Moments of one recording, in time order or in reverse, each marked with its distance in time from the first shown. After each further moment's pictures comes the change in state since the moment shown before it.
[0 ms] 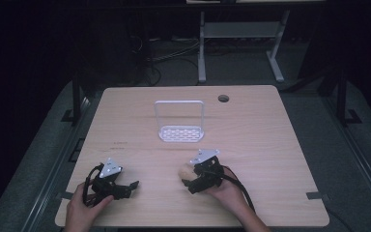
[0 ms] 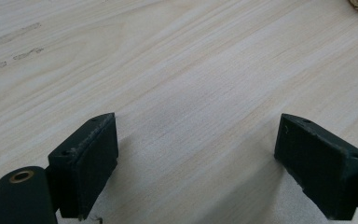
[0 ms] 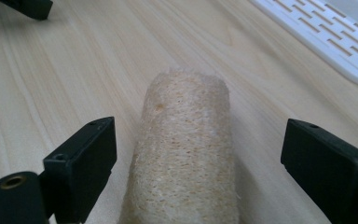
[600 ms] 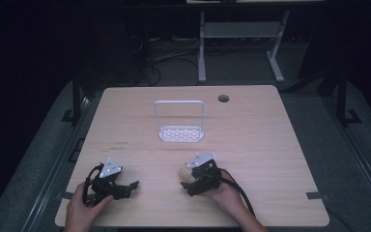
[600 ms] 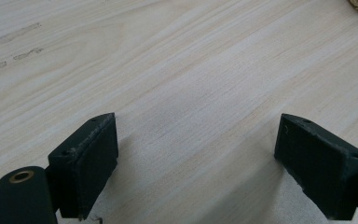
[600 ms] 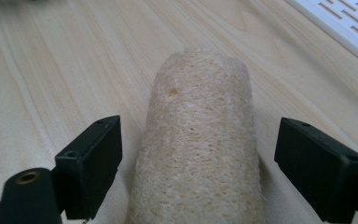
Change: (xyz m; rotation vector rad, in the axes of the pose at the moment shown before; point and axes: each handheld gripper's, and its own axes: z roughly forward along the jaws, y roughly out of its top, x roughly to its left) left arm 0.000 0.000 0.000 0.000 0.000 0.000; right arm 0.005 -0.006 0.010 0.019 0.004 -0.012
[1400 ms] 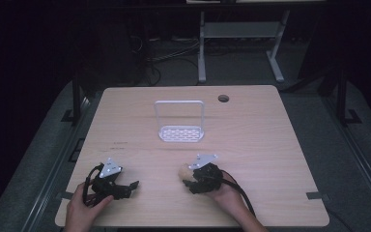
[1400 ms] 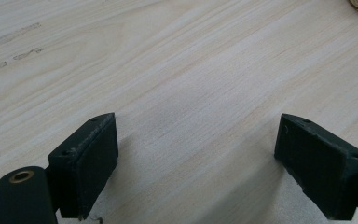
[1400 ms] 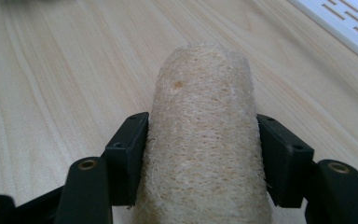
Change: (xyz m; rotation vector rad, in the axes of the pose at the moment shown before) left arm 0.000 0.000 0.000 0.000 0.000 -0.001; right arm 0.001 -0.004 -0.004 -0.012 0.013 -0.011
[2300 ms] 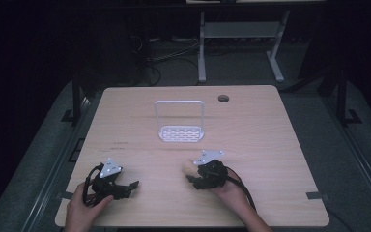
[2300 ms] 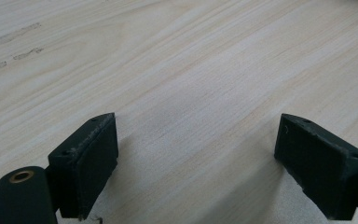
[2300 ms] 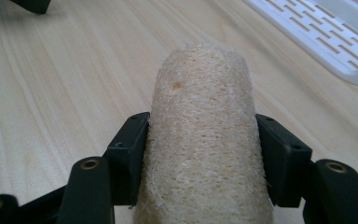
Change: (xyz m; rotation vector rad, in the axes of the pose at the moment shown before) left arm 0.000 0.000 0.000 0.000 0.000 0.000; right arm -0.011 0.003 -0.015 -0.029 -0.027 0.013
